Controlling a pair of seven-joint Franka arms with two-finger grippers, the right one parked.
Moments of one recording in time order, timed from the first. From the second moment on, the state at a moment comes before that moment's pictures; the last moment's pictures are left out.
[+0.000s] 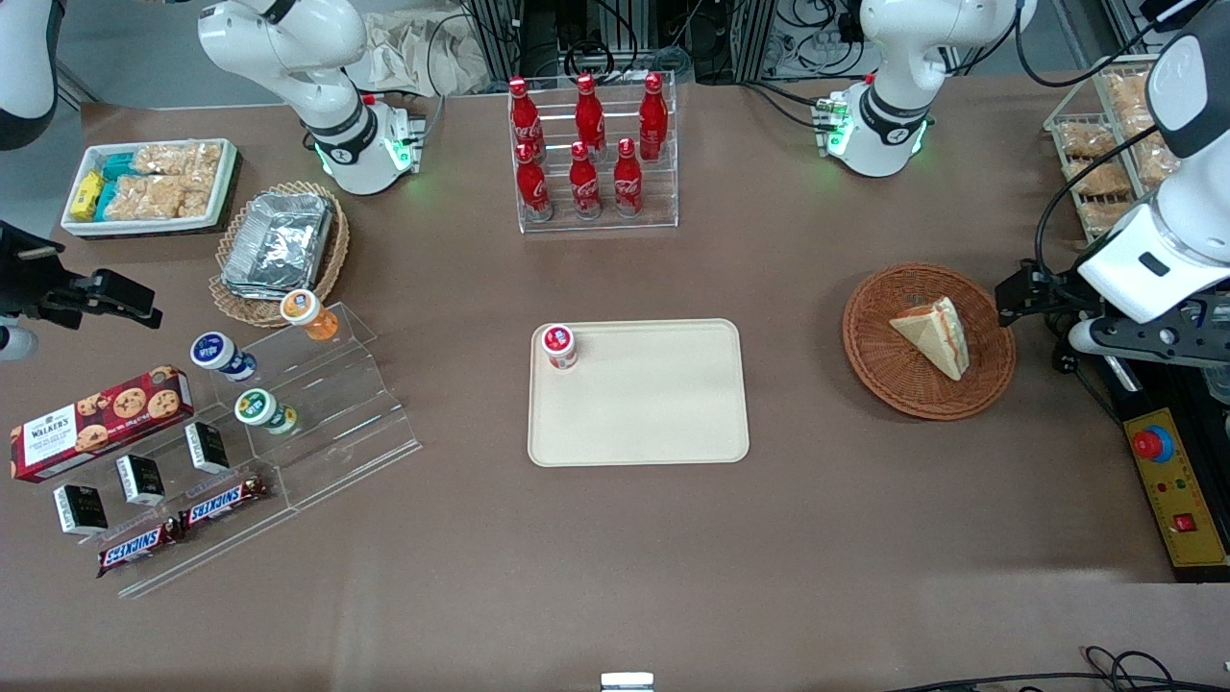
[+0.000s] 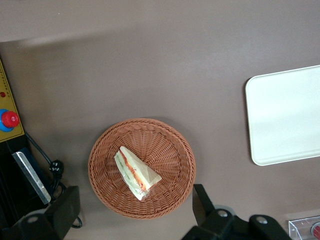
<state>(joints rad) -0.06 0.07 -0.02 -1.60 -0.01 1.66 0.08</state>
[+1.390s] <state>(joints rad) -0.07 0.00 -0.03 -1.71 -0.01 1.63 -0.02</state>
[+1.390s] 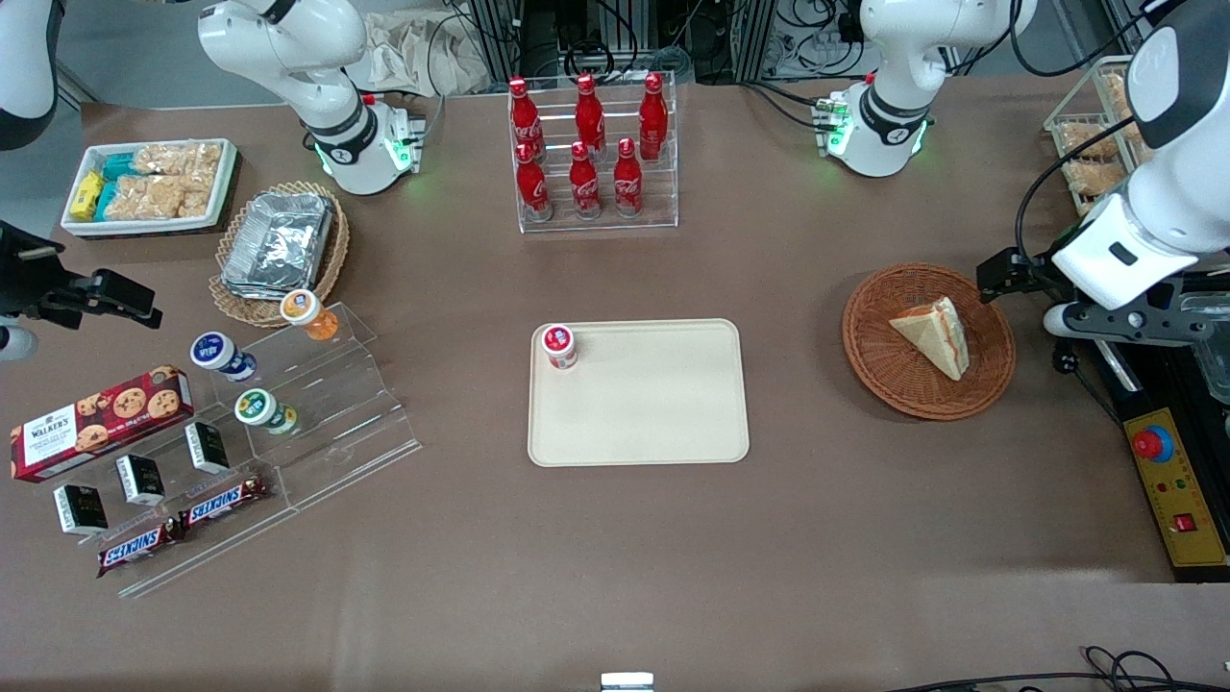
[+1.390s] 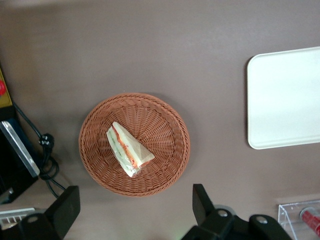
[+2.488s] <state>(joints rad) -0.06 -0.19 -0.02 -2.39 -0.01 2.14 -0.74</state>
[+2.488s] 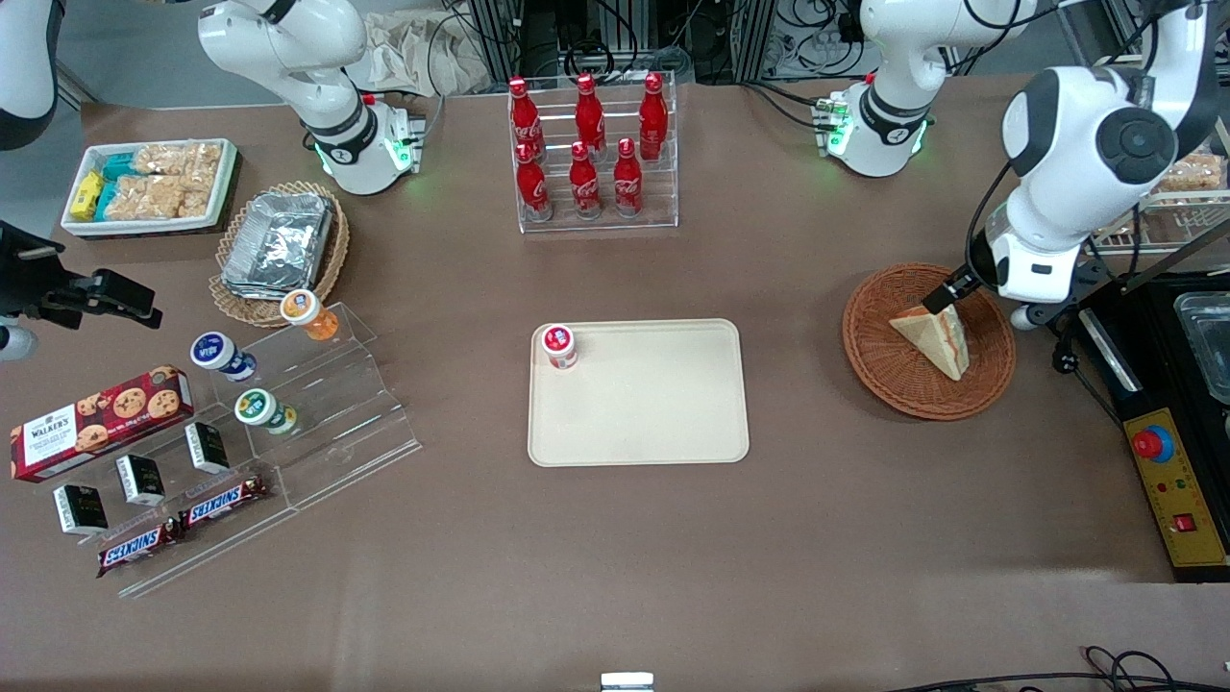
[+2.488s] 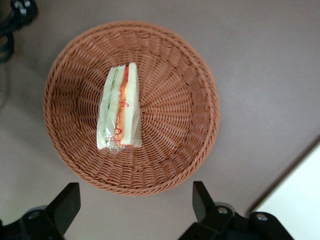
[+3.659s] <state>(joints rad) 0.03 0.12 -0.02 -2.46 -0.01 2.37 -0.79</state>
